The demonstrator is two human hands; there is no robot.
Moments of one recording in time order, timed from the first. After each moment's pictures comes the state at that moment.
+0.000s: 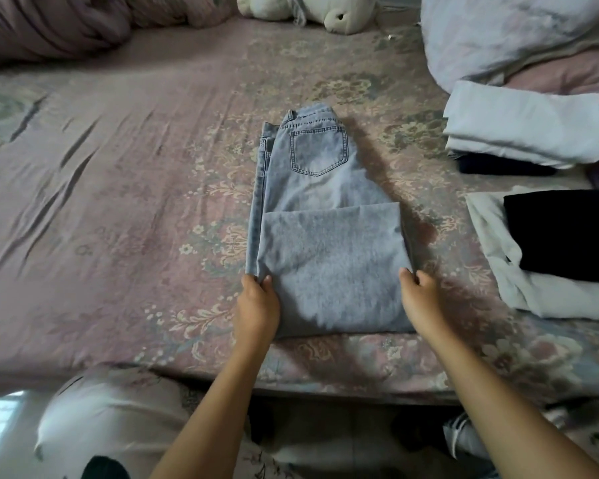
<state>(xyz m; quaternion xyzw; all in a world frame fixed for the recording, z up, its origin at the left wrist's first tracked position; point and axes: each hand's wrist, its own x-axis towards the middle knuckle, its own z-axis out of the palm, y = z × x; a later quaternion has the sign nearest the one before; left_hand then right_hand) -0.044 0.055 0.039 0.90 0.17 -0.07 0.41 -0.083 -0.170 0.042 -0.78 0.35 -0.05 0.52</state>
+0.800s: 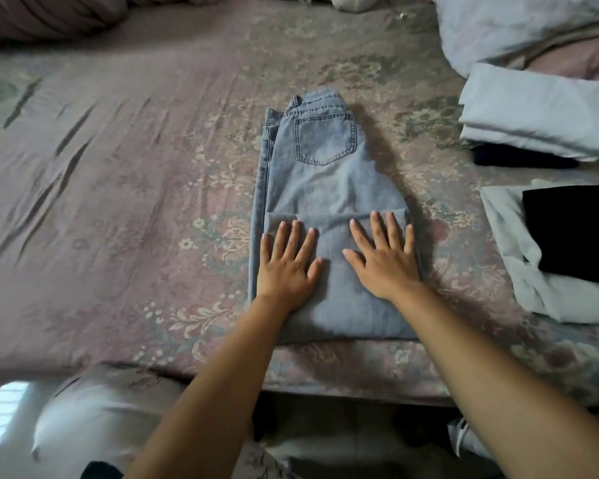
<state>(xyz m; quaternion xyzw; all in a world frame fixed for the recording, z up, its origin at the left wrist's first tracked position) 0.011 0.031 -0.006 0.97 -0.21 0.04 0.09 -0.015 -0.156 0.023 -1.00 0.06 0.06 0.03</state>
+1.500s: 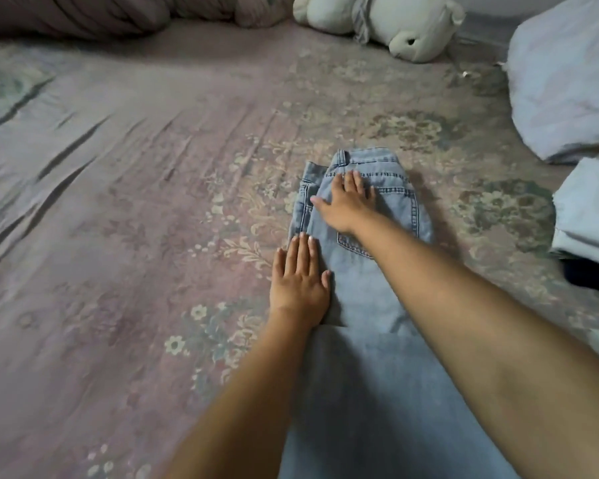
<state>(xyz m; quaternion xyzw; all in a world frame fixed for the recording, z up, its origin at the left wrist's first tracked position) 0.182 0.021 -0.016 0.99 -0.10 -0.04 0.10 0.300 -0.090 0.044 -0.99 0.03 0.12 0.09</state>
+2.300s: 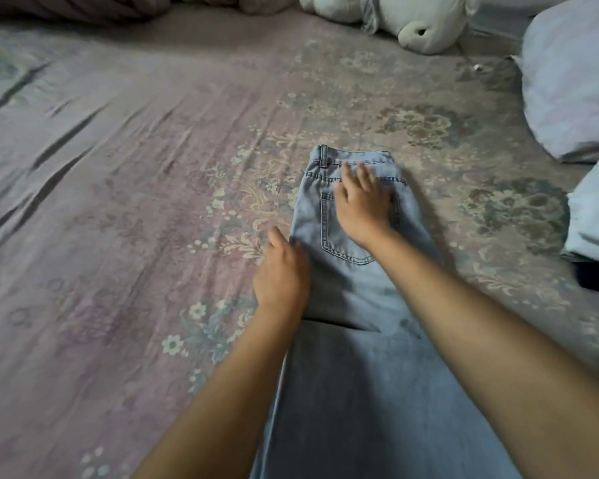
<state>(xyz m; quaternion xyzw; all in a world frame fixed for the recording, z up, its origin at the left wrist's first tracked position) 0.184 0.035 0.030 0.94 0.13 -0.02 0.32 0.284 -0.095 0.035 -0.98 0.02 0.00 0.19</state>
